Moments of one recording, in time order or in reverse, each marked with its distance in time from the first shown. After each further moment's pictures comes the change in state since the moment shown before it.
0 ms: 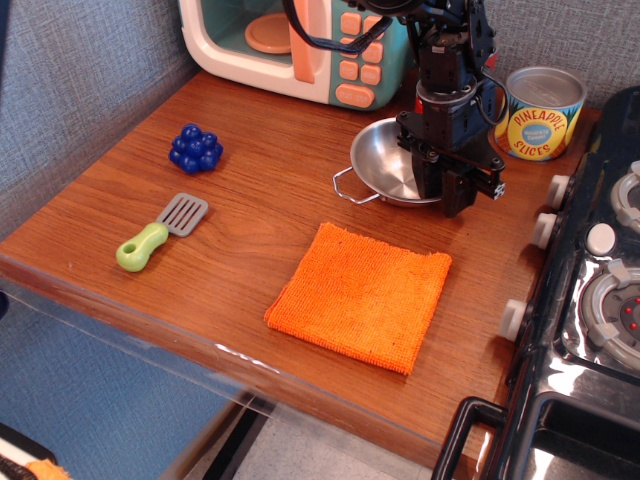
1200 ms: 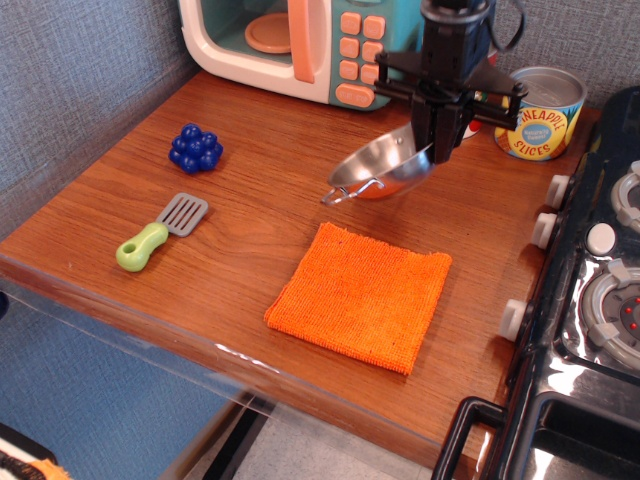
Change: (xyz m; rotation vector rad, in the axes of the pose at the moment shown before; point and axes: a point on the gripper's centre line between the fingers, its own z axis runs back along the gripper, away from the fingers) arm -0.013 -0.016 0.083 0.117 0.036 0.310
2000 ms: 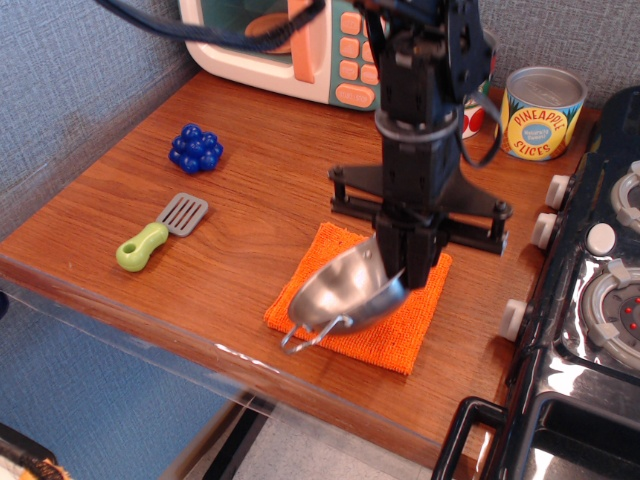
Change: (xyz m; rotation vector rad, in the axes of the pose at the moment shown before) arm -0.099 -0.026 -0.017 -0.068 0.083 0.077
